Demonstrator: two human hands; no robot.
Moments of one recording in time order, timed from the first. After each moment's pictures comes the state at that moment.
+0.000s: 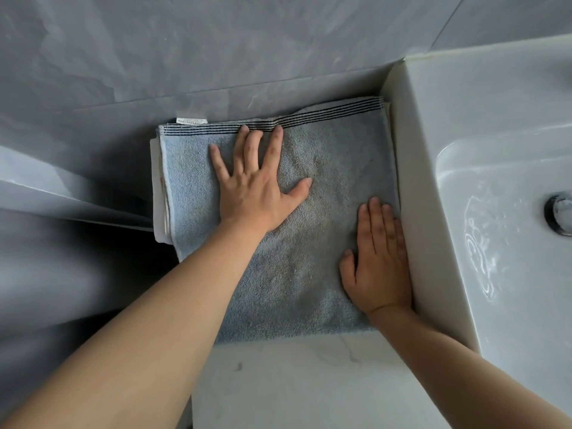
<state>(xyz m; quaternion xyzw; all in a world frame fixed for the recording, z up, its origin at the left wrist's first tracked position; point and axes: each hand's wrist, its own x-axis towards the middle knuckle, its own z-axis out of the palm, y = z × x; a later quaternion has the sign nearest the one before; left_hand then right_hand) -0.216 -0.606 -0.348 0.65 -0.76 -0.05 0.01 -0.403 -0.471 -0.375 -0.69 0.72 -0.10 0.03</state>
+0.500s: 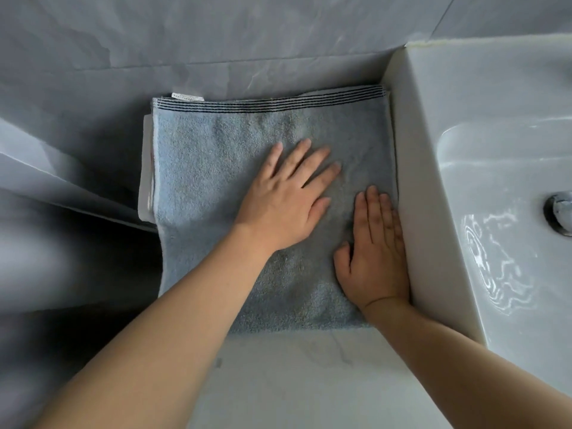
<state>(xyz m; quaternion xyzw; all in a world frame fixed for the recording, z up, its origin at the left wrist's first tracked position) -0.239 -0.560 -0.350 0.46 -0.89 0.03 0.07 -0.405 -0.470 -0.384 -0.69 0.71 -0.12 0.01</state>
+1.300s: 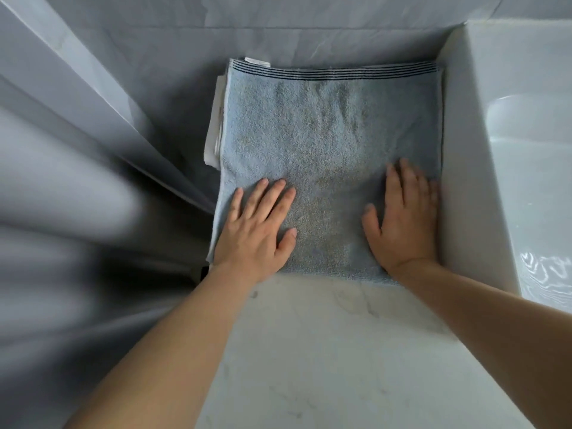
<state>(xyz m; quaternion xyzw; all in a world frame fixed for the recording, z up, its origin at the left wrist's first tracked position) -0.152 -0.427 -0.379 0.62 -0.78 -0.02 0.01 -0.395 -0.462 -0.370 -0.73 0.66 -0.16 0.00</state>
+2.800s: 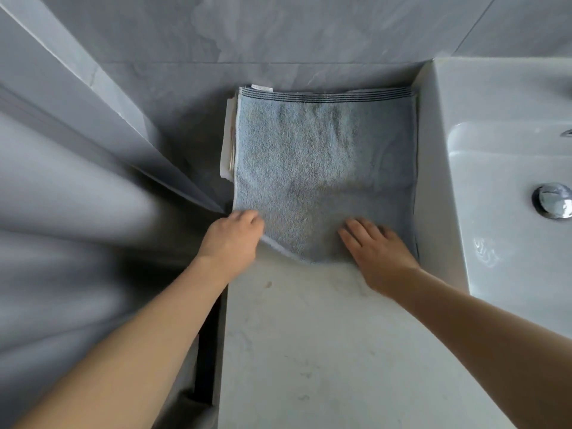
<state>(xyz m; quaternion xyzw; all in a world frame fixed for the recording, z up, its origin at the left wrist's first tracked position) -0.104 -0.428 -0.310 0.57 -0.81 -0.08 -0.11 -0.389 -0.419 -0.318 -0.83 0.48 0.26 0.07</state>
